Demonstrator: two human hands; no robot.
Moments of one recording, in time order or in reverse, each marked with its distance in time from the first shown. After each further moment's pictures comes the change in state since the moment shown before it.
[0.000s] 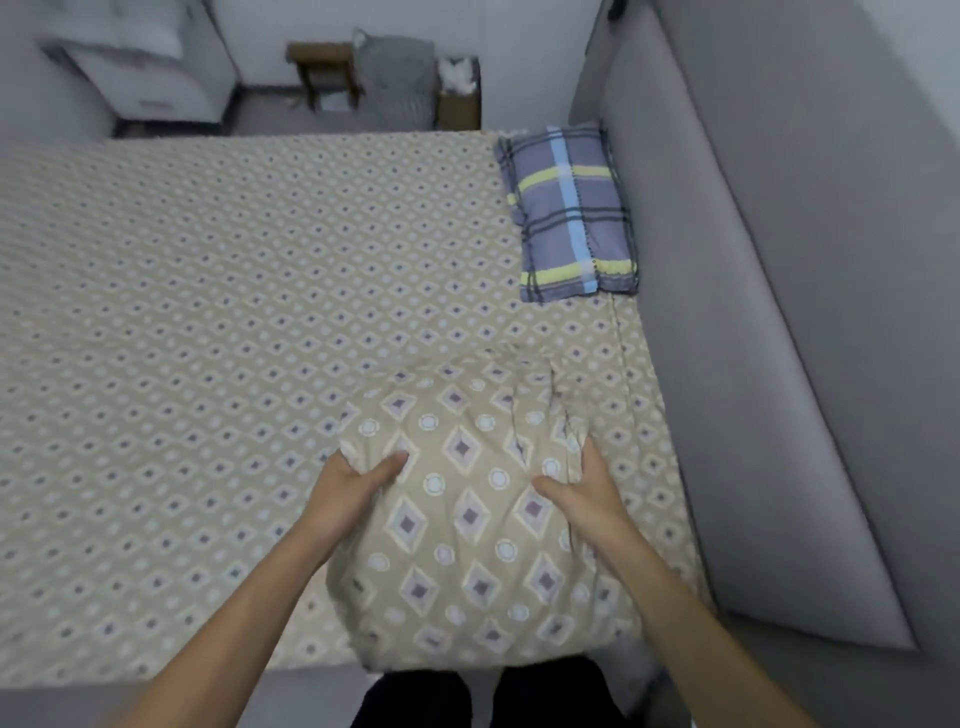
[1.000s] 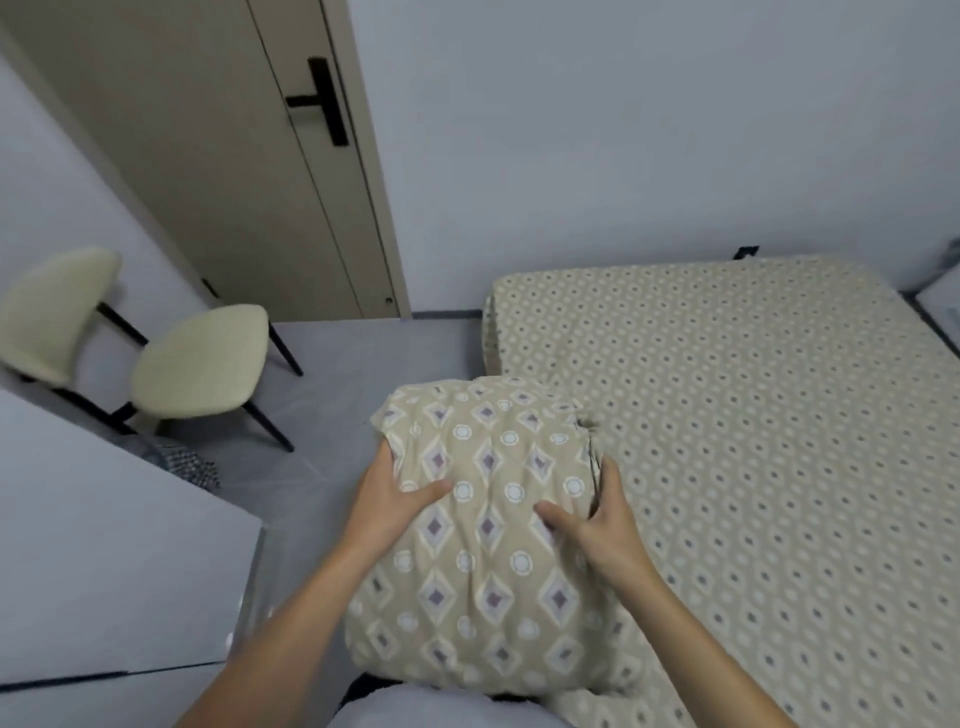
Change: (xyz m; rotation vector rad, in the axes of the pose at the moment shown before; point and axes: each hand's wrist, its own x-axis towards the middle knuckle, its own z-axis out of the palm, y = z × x) left_hand -0.402 -0.285 -0.255 -0.612 1.342 -0.143; right_hand -0.257 -0.044 0.494 -0.721 -1.277 -0.489
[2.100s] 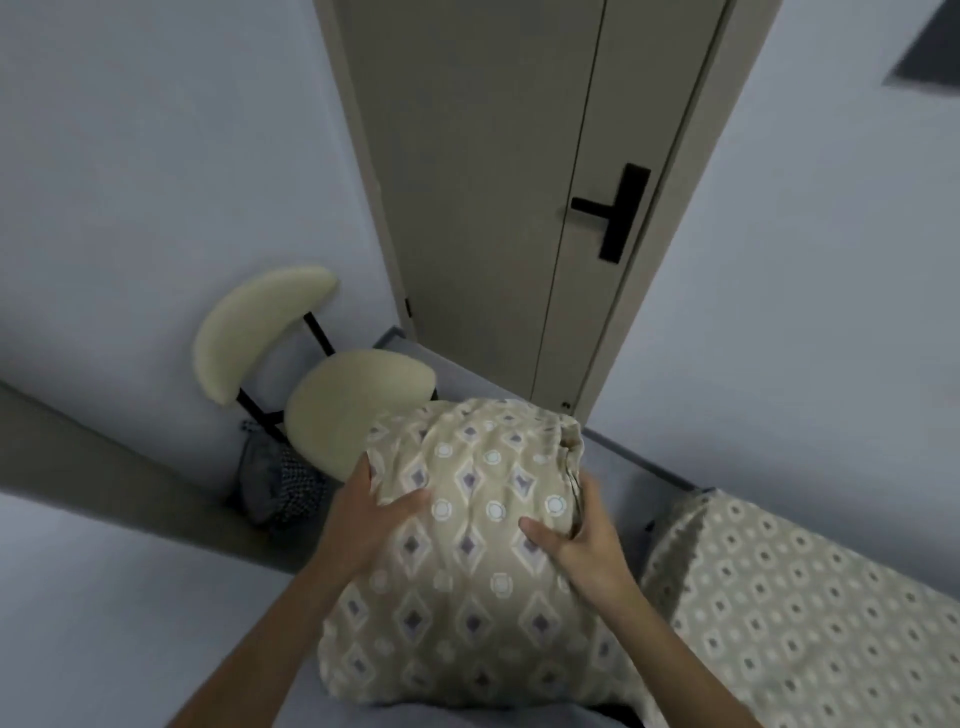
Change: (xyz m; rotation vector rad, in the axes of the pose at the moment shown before) left_hand 0.408 0.011 -0.282 -0.159 0.583 -0.330; right_hand 0.510 -0.247 0.319 -0.128 -0.619 -0.189
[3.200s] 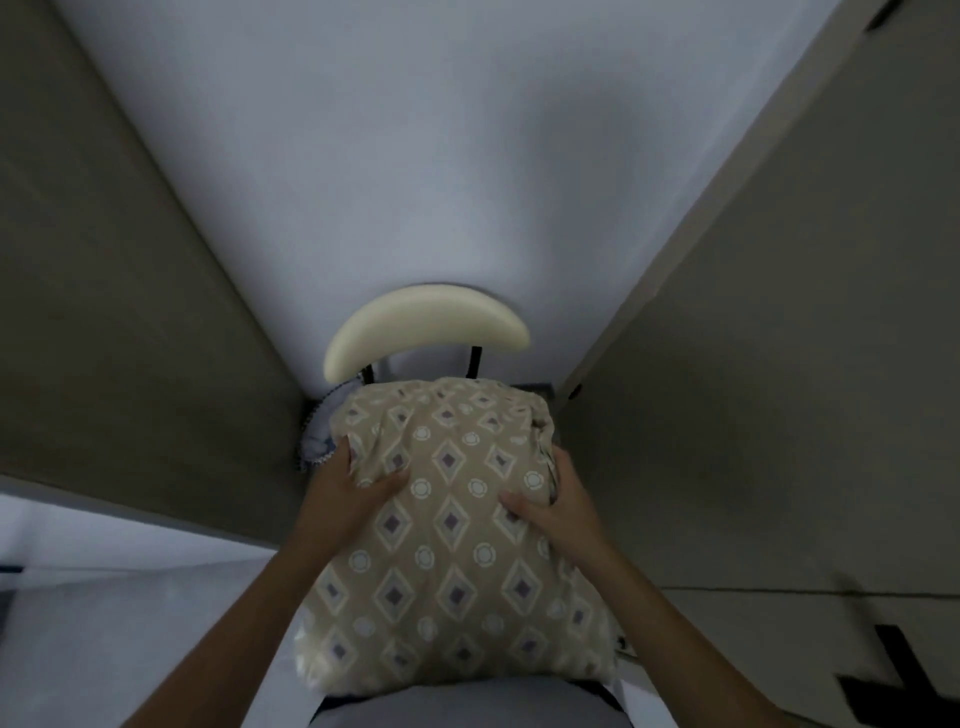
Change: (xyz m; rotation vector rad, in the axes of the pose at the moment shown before) left_hand 0.275 0.029 -0.110 -0.325 0.693 -0.335; right_hand 0.486 -0.176 0.217 -0.515 -0.866 -0.054
